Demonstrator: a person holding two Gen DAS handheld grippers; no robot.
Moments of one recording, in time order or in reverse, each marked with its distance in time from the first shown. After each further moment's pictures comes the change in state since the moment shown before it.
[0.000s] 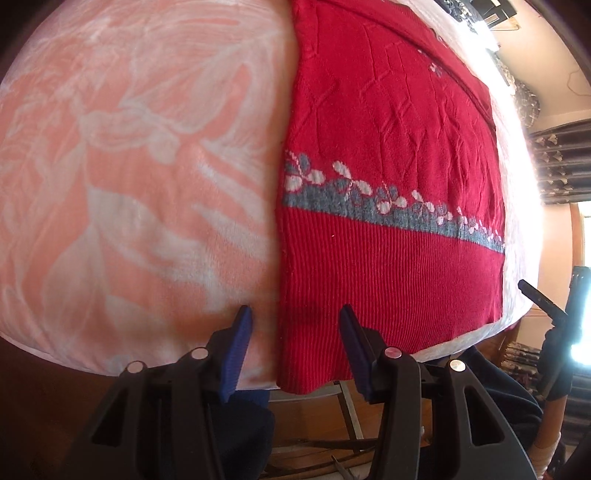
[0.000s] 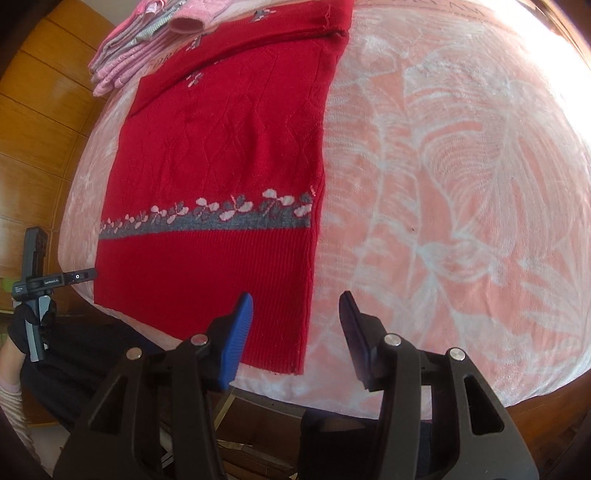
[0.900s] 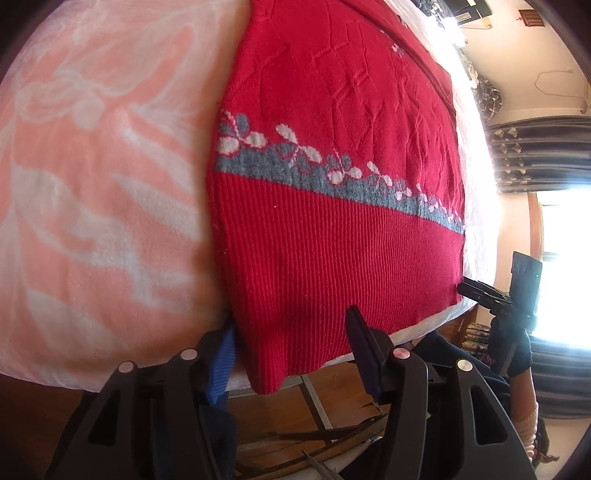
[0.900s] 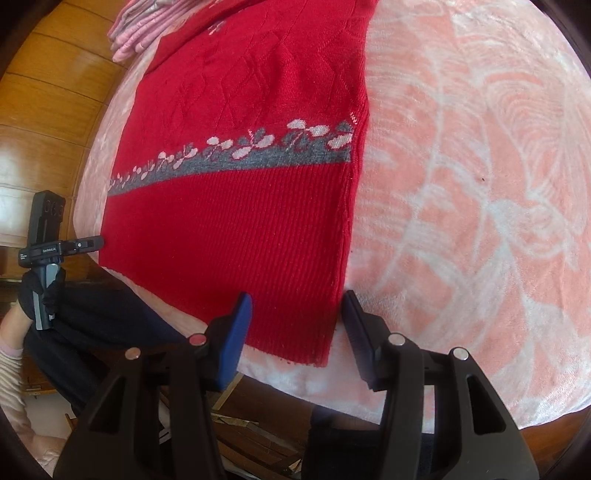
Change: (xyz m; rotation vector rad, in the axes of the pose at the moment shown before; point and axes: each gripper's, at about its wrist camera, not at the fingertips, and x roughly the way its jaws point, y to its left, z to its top) left arm 0.018 -0.010 -0.007 0.036 0.043 -0.213; right arm 0.043 0.008 -0.016 -0.072 0.101 0.122
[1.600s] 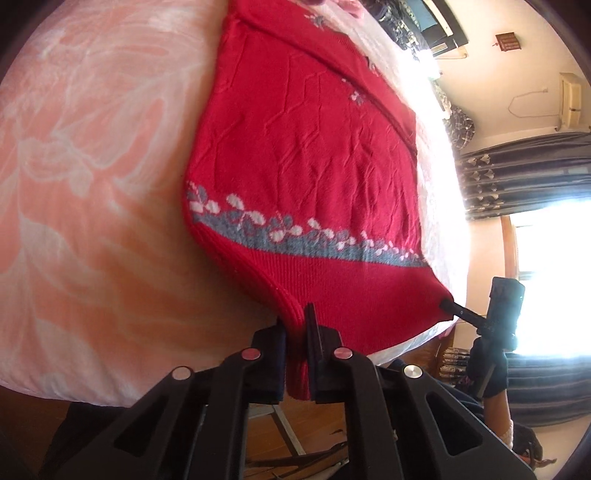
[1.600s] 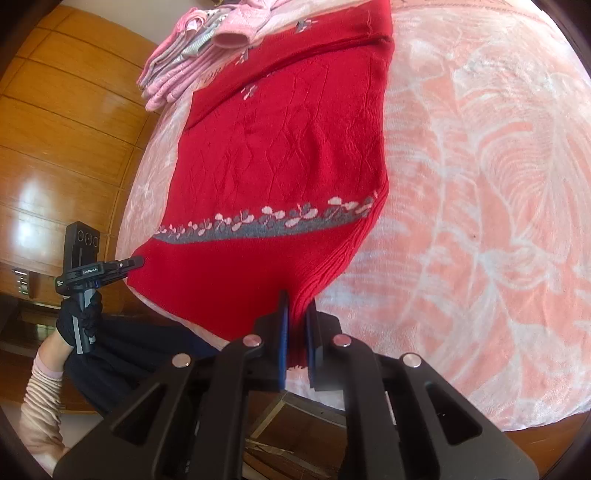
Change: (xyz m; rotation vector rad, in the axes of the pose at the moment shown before) left arm -0.045 -0.027 0.019 -0.007 -0.188 -0.139; right arm -0.056 0.008 0.015 0.047 -0.173 0.139
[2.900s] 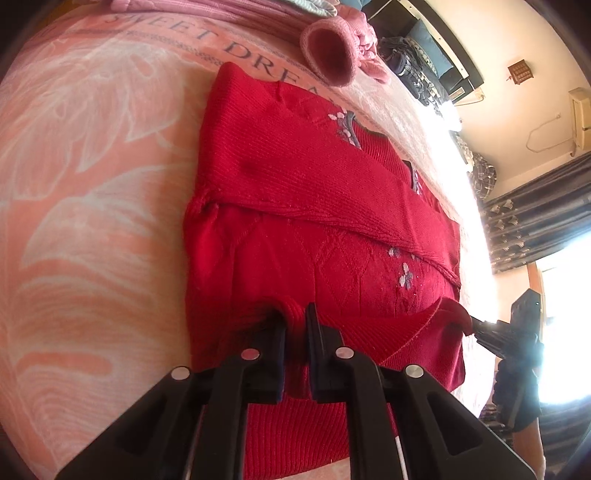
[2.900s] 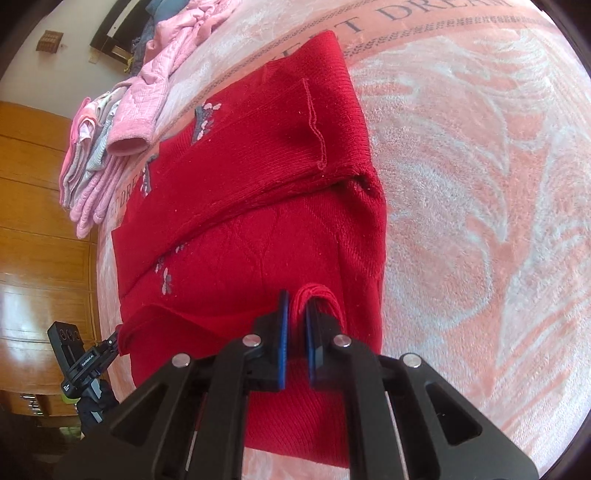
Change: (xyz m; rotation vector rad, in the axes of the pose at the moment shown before) left arm 0.052 0.025 0.202 0.036 -0.155 0.102; right arm 0.078 -0.061 0.221 0.297 -0.075 -0.099
